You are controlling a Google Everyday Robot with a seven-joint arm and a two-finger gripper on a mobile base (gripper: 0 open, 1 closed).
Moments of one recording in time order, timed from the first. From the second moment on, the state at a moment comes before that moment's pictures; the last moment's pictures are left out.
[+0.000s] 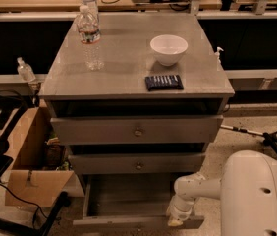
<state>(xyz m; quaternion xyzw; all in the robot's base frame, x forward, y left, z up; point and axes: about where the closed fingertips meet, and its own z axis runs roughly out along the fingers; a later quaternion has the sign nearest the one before) 0.445 -0.160 0.199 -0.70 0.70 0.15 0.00</state>
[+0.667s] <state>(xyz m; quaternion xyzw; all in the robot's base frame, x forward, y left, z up) 0.420 -0.161 0.198 -0.70 0.69 0.19 -0.03</state>
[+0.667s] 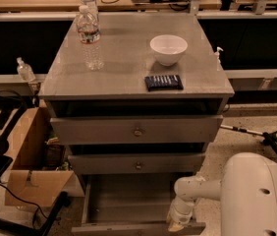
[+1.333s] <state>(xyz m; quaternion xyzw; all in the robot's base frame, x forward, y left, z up) 0.415 -0.162 0.193 -0.70 0.69 0.20 -0.03</state>
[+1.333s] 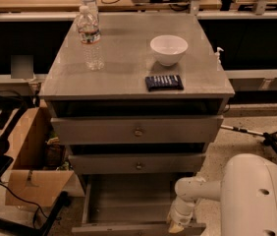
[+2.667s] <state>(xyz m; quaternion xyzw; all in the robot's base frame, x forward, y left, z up) 0.405 -0.162 0.197 -0.69 0.69 0.21 -0.05</state>
